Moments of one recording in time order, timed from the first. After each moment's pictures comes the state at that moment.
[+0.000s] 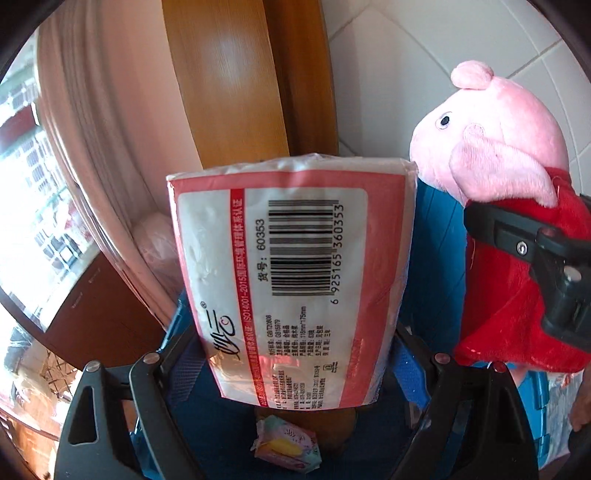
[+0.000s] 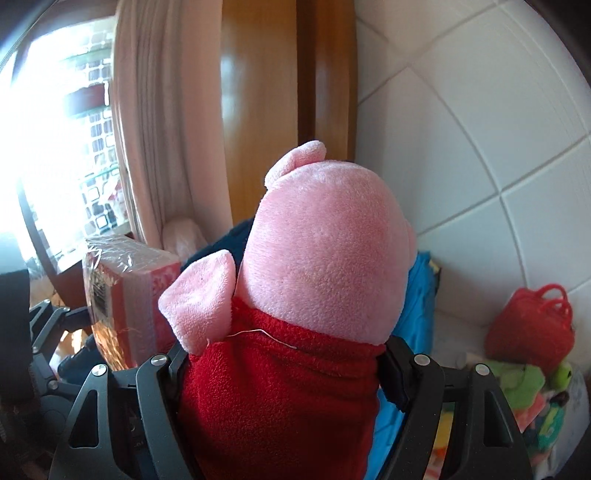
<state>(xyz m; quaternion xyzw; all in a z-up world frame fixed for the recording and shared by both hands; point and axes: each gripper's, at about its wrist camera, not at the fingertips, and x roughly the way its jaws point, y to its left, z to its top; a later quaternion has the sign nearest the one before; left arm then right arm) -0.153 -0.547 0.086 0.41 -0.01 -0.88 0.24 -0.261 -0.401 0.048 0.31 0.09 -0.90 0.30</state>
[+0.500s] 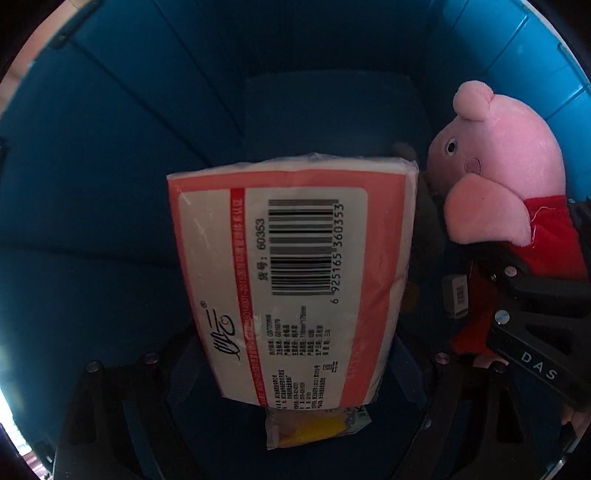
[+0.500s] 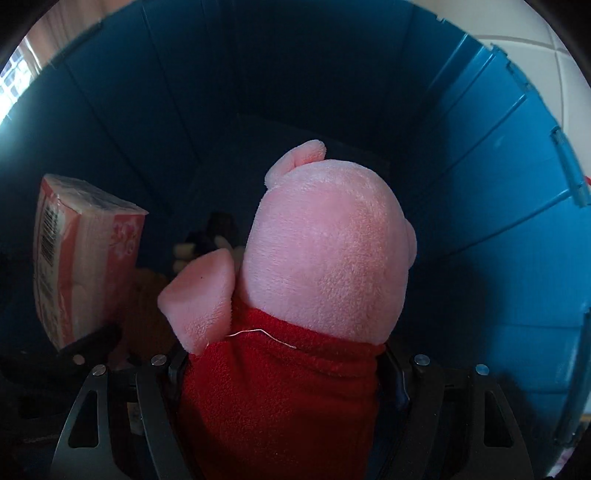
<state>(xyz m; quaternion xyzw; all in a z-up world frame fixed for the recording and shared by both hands) -0.235 -0.634 -0.090 0.71 0.02 -0.69 0.15 -0.351 -0.466 -0.165 0.61 0.17 -0.76 0.16</state>
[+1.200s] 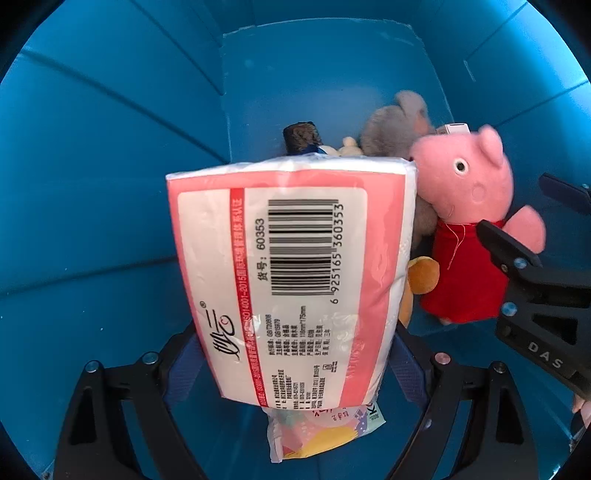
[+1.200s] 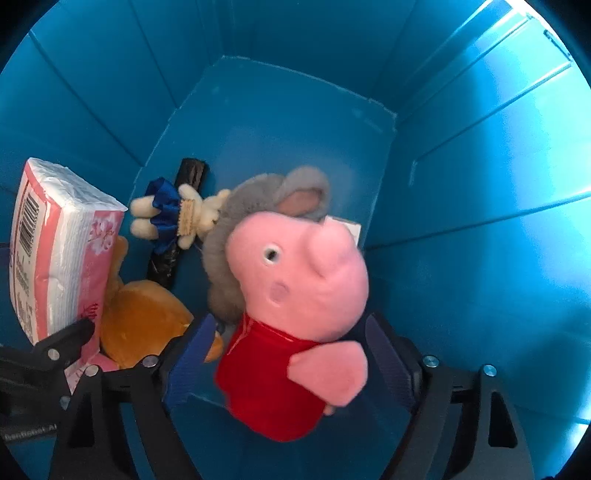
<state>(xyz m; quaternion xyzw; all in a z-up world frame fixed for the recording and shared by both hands) -0.250 -0.649 -0.129 0.75 0.03 -0.64 0.14 -0.353 -0.468 -0.211 0.66 0.20 -0.71 0.14</state>
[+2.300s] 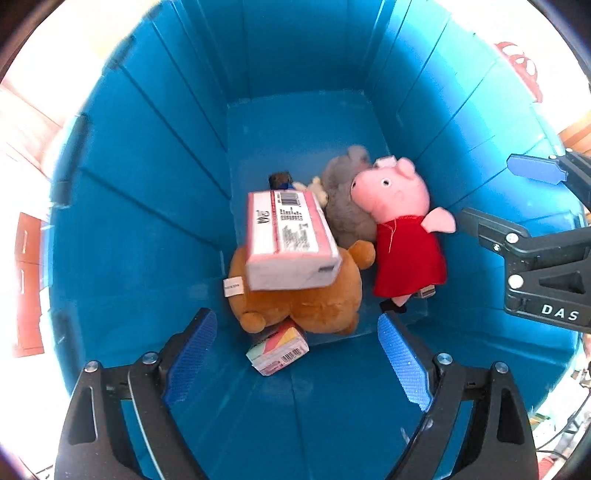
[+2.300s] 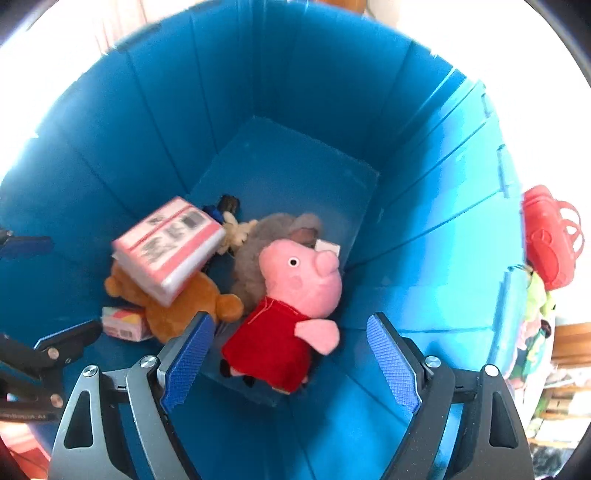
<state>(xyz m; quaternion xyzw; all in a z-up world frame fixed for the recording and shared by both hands) -0.181 -0.583 -0.015 0.64 -0.01 -0.77 0.09 -0.292 -0.453 -0.101 0.55 0.24 -0.76 0.24</state>
